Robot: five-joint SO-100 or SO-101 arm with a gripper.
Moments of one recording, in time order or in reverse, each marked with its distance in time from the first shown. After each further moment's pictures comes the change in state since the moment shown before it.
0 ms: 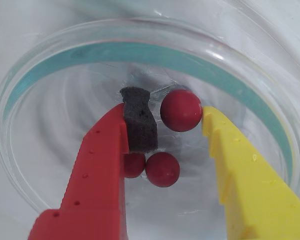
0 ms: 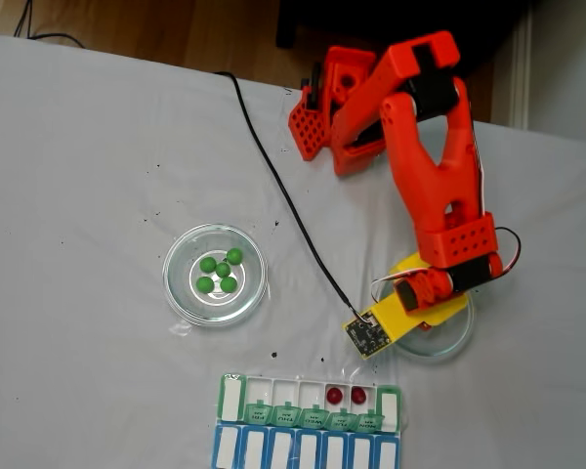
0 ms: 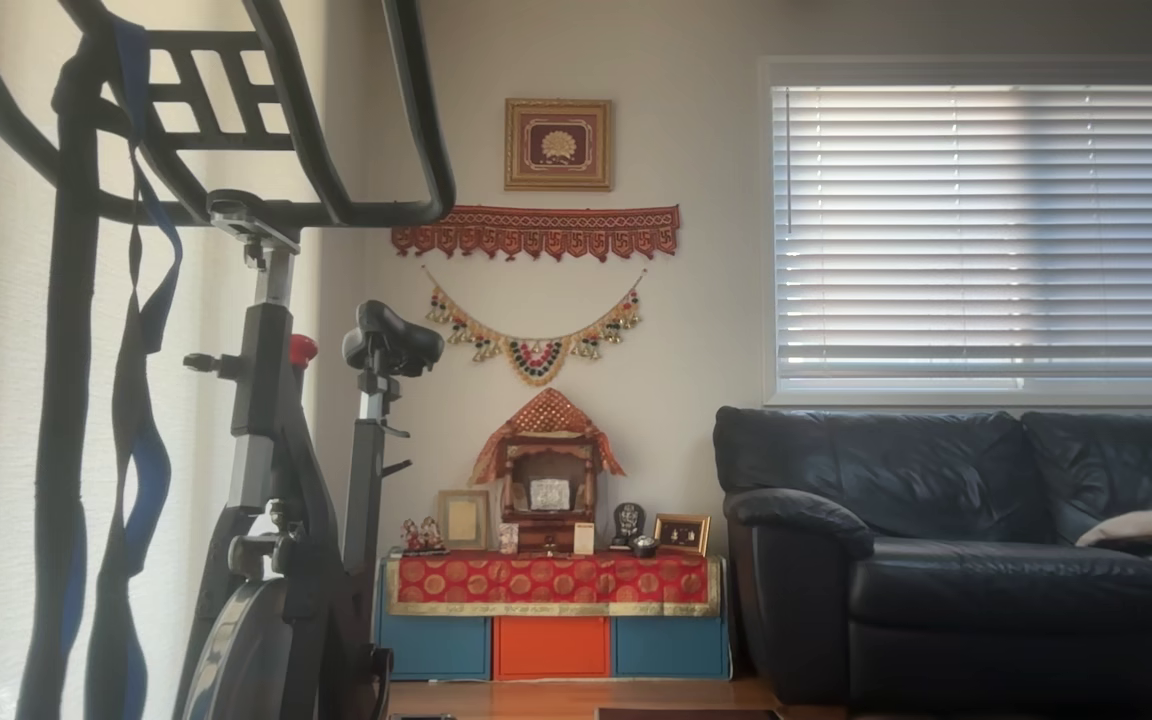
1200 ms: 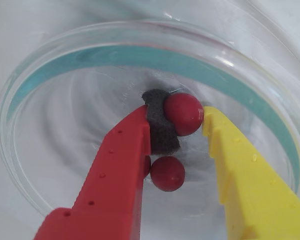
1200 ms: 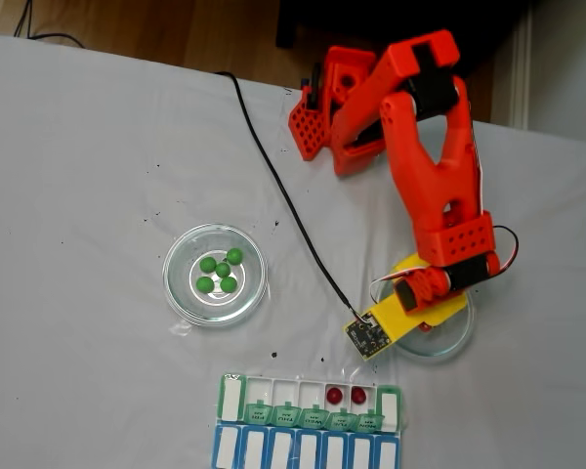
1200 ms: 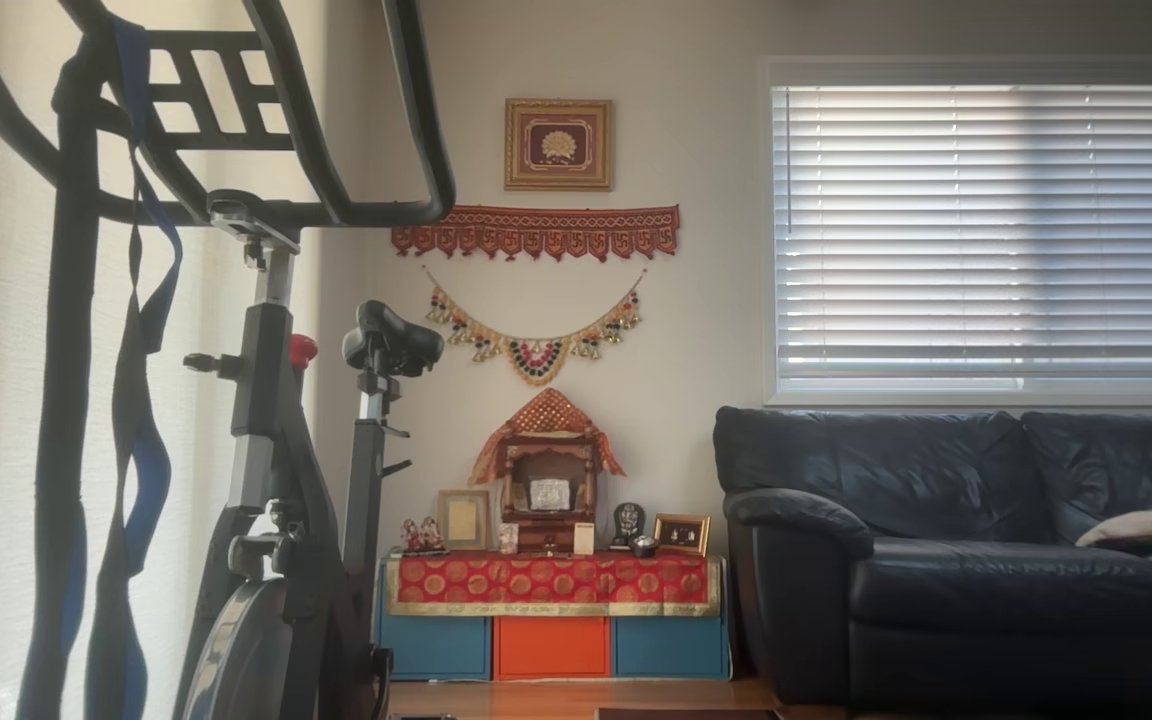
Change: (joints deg) arm 0.0 -0.3 1.4 -2.7 -0.4
